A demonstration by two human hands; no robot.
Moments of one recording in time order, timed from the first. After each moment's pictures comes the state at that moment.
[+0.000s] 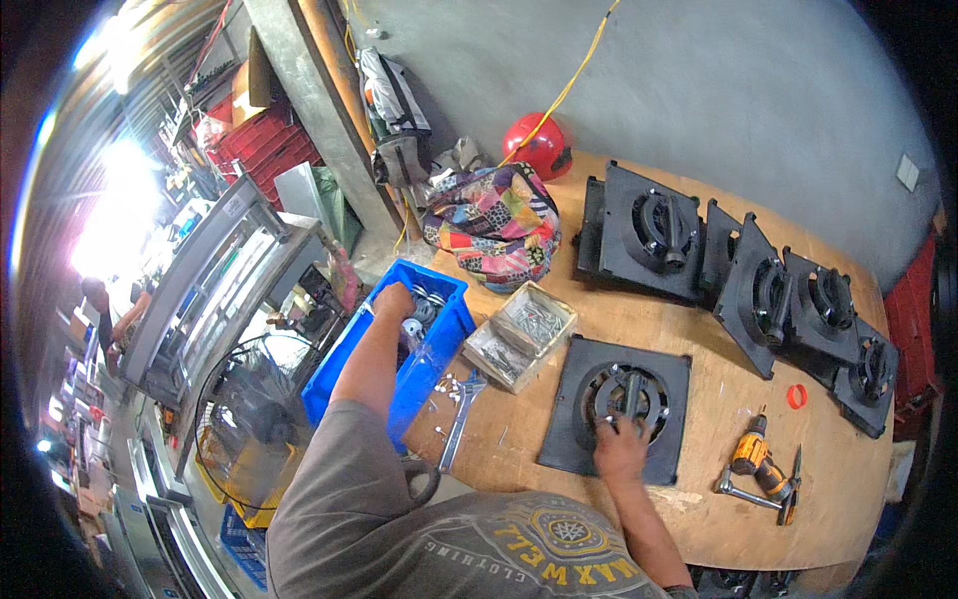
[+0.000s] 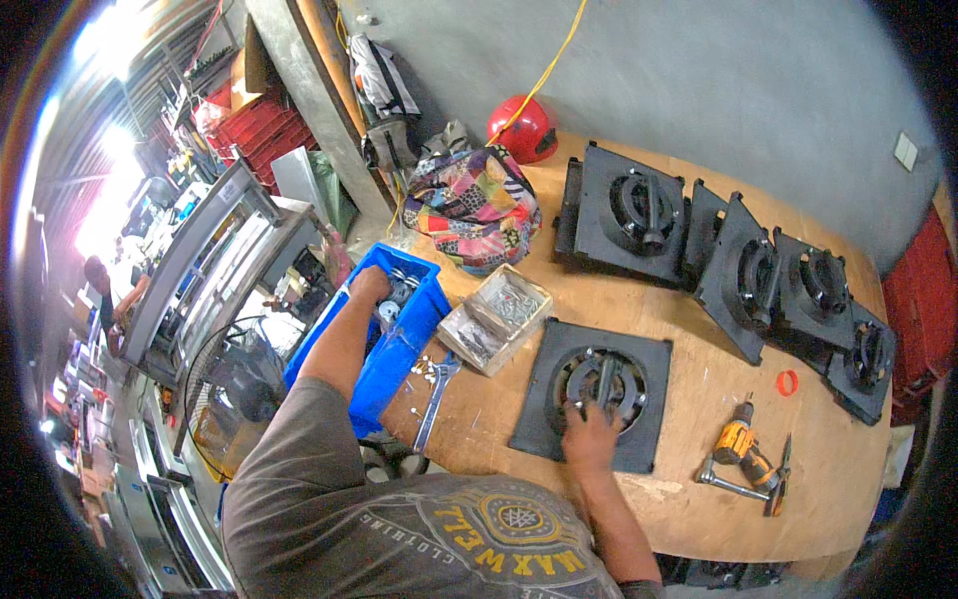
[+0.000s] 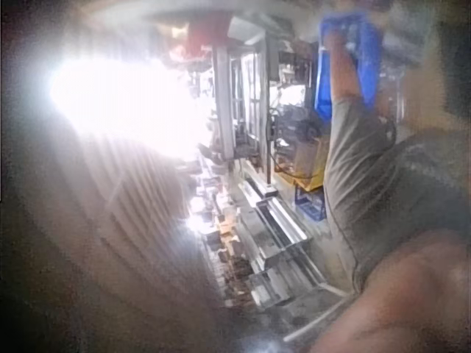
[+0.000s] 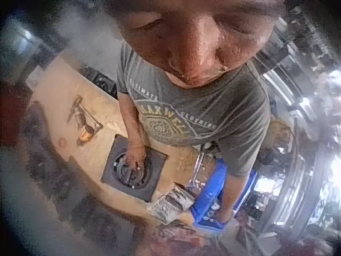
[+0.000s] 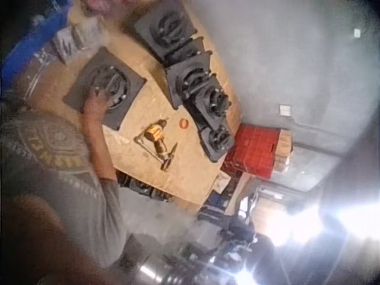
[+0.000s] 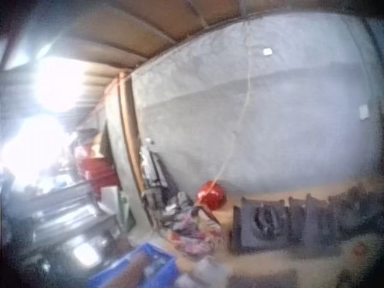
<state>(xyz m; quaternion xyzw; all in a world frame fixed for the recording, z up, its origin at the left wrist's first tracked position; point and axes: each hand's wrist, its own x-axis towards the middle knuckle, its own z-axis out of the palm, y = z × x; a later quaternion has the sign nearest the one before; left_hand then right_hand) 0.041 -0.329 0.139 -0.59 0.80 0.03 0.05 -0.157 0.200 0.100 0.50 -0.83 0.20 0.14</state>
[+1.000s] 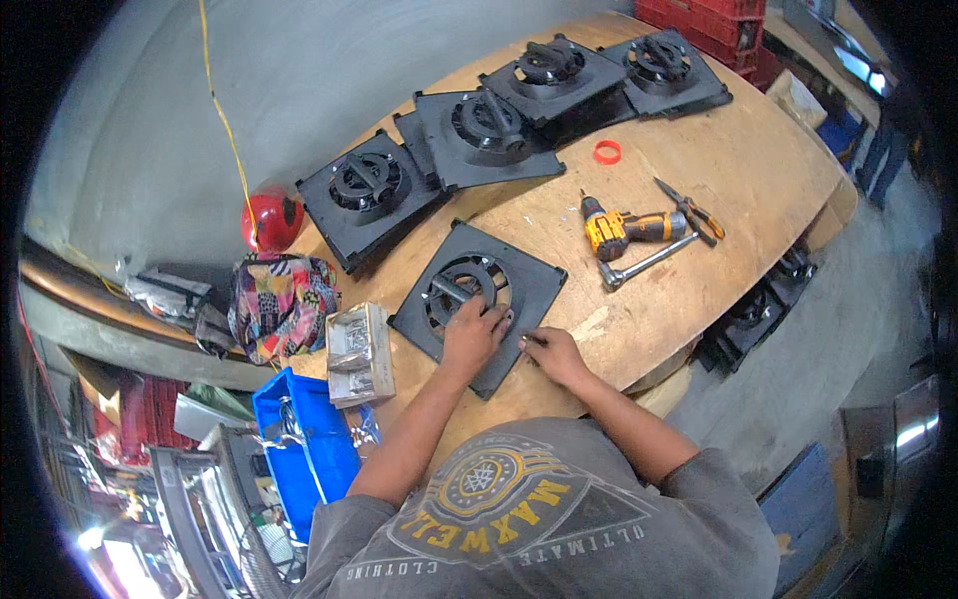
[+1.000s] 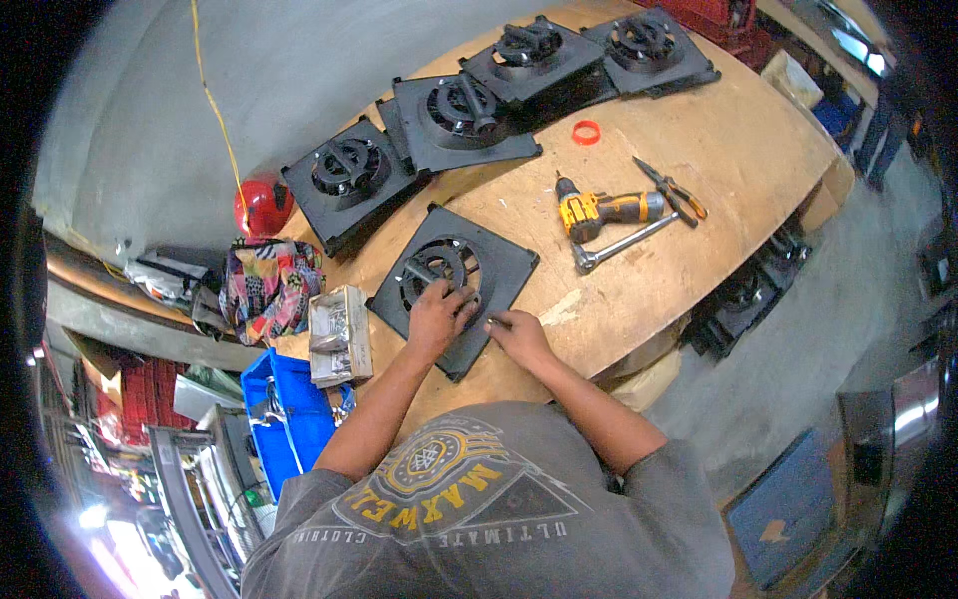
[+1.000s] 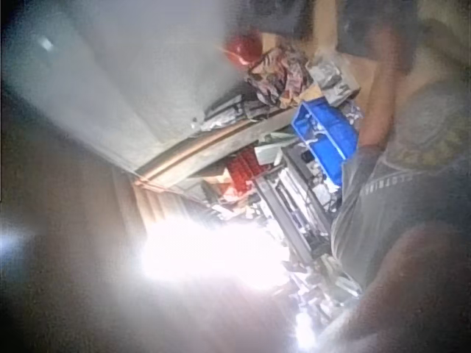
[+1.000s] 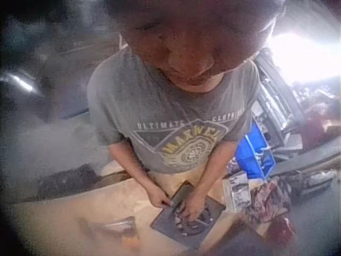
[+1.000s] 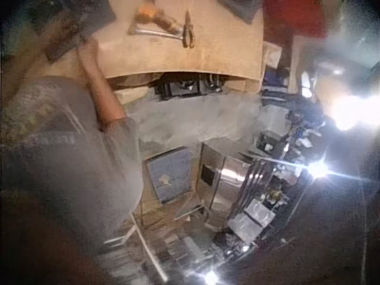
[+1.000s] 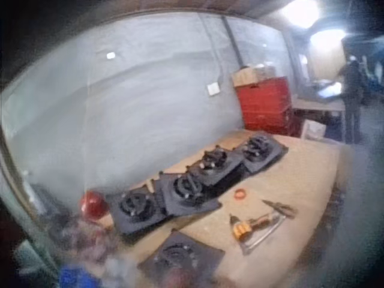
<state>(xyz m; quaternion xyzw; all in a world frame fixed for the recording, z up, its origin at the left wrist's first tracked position) -0.162 0.137 0.133 0.16 0.97 0.14 -0.12 -0.153 0.318 0.057 0.08 -0.78 0.60 -0.14</state>
